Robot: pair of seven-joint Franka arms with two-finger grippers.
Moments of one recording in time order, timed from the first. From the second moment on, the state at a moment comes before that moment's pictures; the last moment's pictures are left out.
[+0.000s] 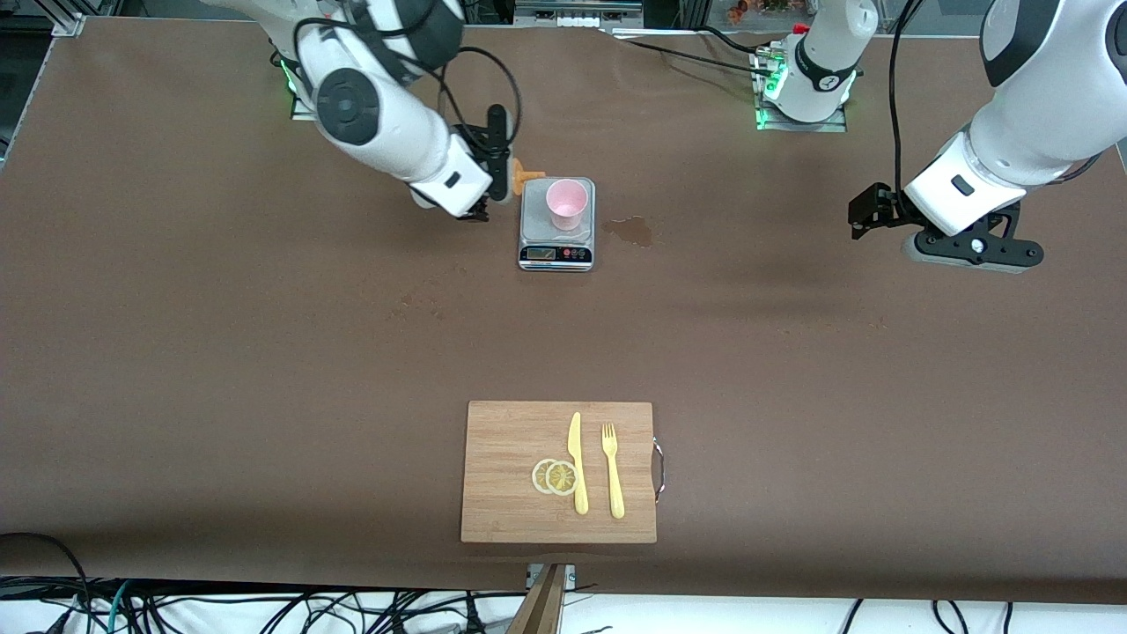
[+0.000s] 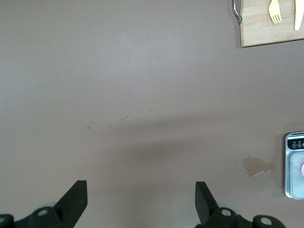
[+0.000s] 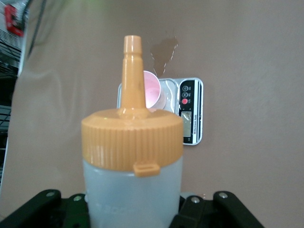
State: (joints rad) left arm -0.02 0.02 -0.16 -1.72 0.00 1.66 -0.06; right arm 0.60 0.15 -0.02 -1.86 0.44 1.86 -1.15
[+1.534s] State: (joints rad) left arm -0.02 0.02 -0.16 -1.72 0.00 1.66 -0.06; right arm -0.05 0.62 -0.40 -1.78 1.12 1.17 -2.65
